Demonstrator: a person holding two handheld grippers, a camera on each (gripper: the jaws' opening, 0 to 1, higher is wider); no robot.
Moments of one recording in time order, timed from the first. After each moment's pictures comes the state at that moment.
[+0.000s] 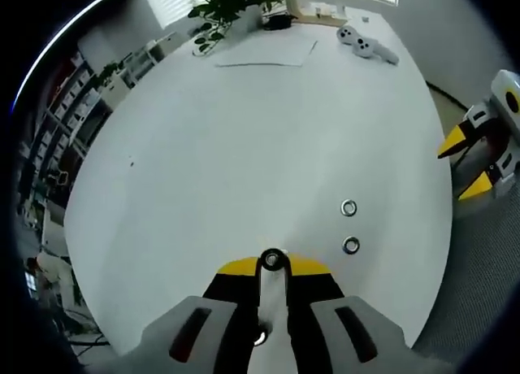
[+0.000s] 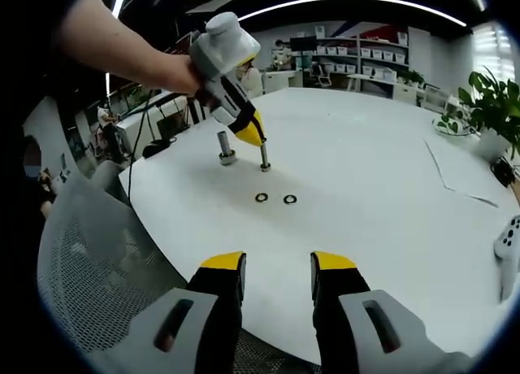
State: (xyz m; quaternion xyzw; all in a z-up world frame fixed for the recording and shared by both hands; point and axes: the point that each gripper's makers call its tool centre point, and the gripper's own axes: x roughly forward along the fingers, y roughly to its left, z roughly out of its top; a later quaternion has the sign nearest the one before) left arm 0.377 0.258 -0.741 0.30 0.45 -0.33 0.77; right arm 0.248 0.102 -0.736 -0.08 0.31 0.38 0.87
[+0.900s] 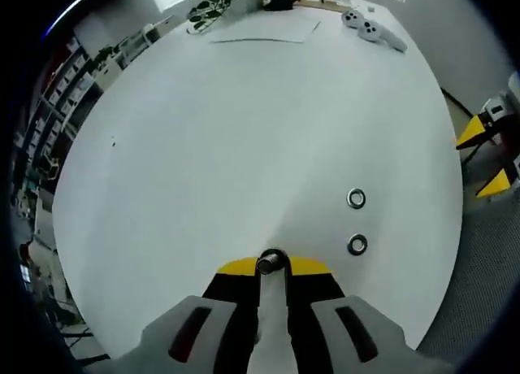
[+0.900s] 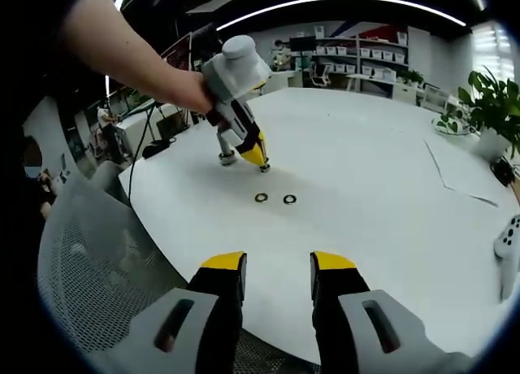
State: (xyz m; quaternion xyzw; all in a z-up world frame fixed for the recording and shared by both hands) left arm 0.373 0.257 -0.776 0.28 0.49 -0.33 0.76; right arm 0.248 0.102 -0.736 -0.08 0.31 0.38 0.87
